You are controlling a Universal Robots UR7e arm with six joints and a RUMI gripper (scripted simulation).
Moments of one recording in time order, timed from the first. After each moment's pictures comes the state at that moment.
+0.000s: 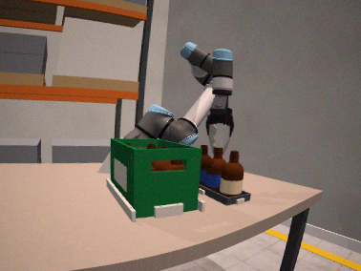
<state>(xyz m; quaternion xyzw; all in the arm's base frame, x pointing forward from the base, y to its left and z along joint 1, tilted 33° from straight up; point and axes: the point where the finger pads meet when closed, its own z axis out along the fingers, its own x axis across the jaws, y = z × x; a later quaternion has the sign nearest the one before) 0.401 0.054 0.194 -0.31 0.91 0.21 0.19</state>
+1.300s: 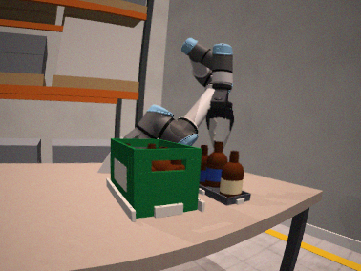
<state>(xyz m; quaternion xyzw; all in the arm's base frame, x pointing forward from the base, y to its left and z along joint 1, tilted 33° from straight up) 0.397 0.042 0.211 -0.31 0.91 0.21 0.19</state>
